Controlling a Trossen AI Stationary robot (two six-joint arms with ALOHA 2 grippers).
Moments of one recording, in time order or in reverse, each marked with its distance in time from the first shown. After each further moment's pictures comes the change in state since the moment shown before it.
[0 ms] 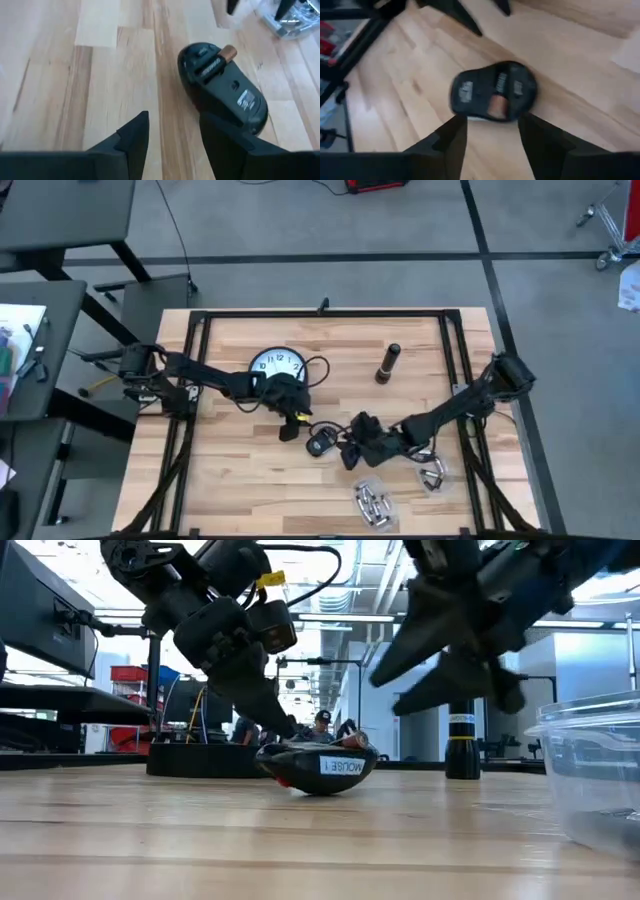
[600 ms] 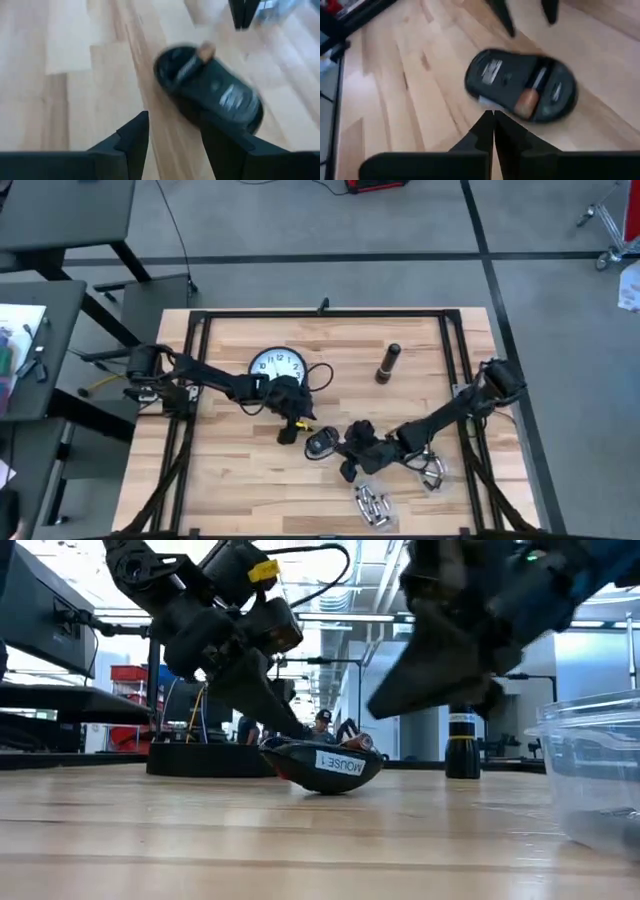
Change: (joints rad) left arm -0.002 0.064 -0.001 0.091 0.076 0.189; right arm 0.028 0.087 0.021 0.069 0.006 -0.218
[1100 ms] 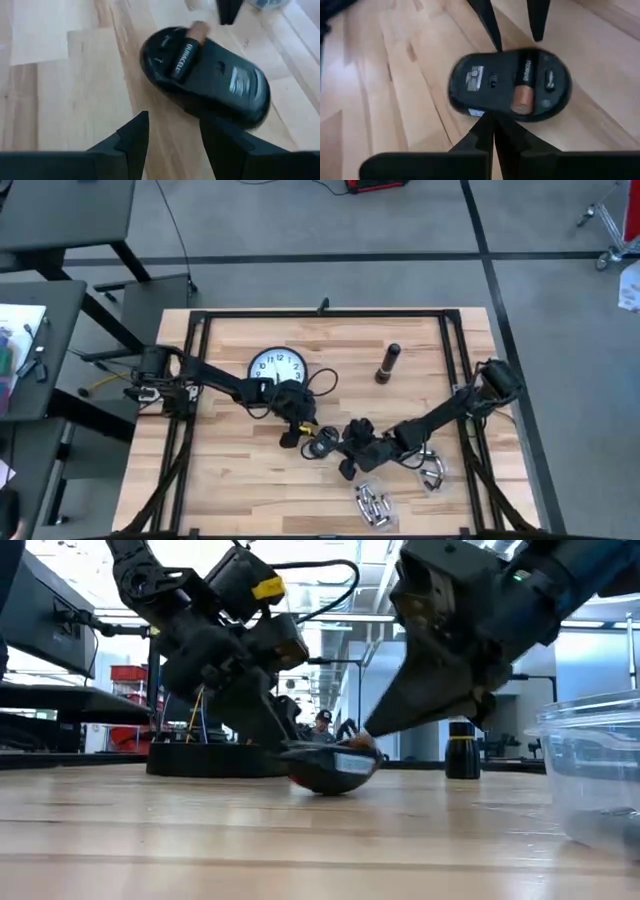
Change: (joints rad) left arm -0.014 0.094 0.029 0.062 0.030 -0.031; right arm -0.025 0.012 0.005 -0.039 -0.036 -0.028
